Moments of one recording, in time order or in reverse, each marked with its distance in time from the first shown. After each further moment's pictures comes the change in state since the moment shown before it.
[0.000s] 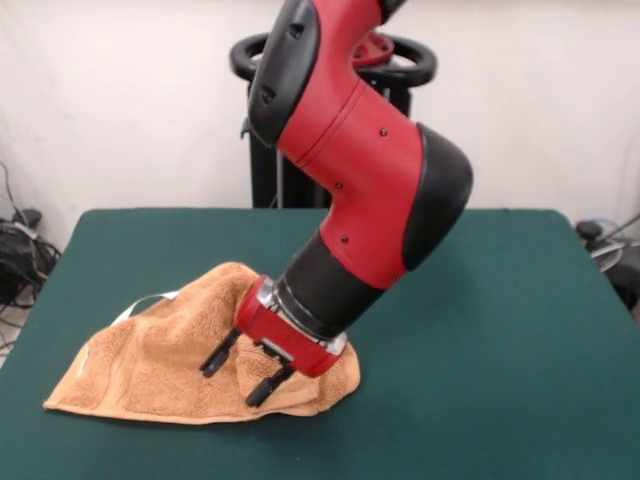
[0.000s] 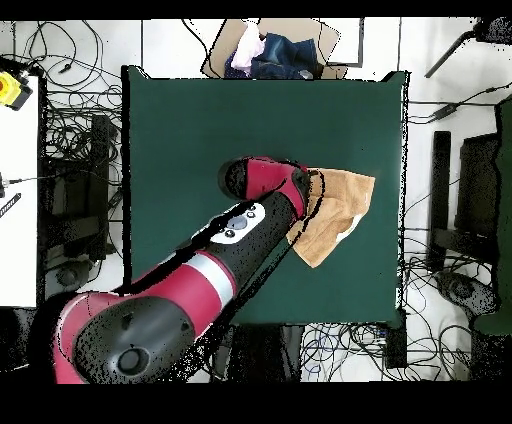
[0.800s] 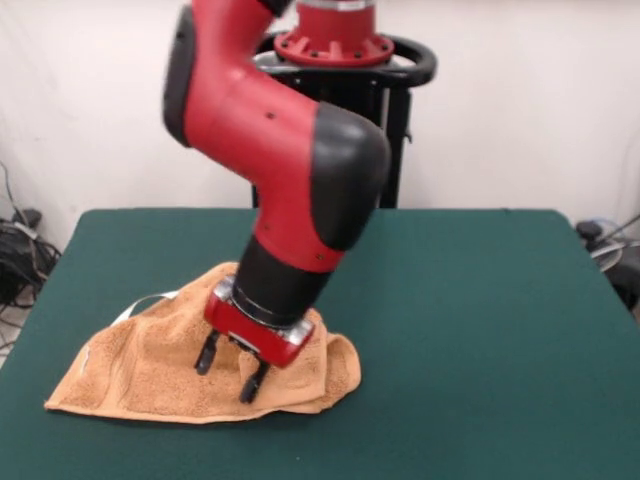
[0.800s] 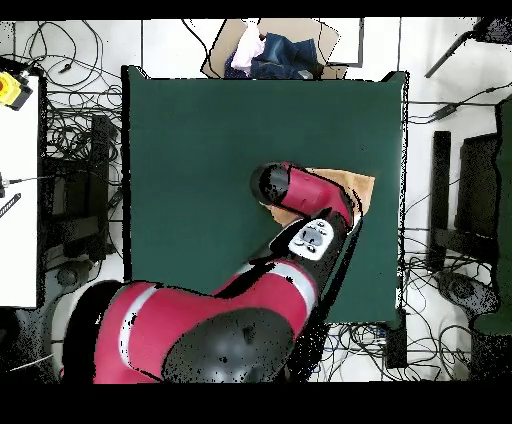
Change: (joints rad) arm -0.208 -0.196 0.290 0.150 -0.013 -0.036 0.000
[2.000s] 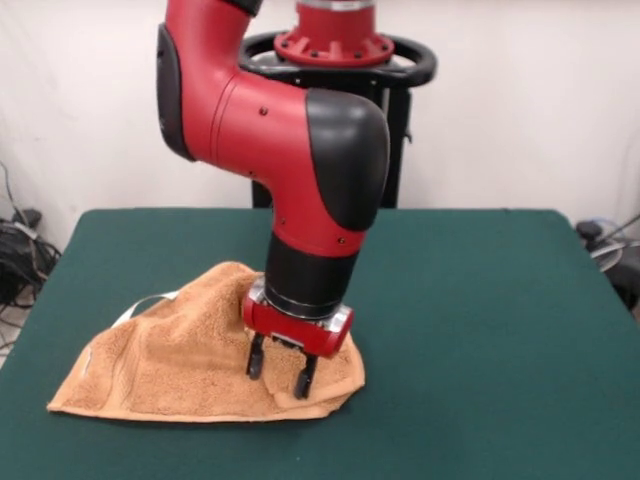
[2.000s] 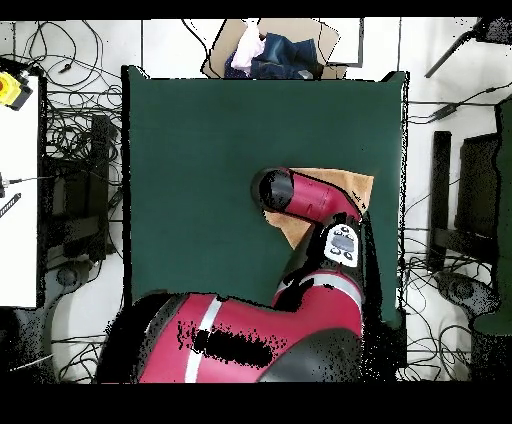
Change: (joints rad) arm -0.138 -0.137 0.270 0.090 -0.201 0.000 0.000
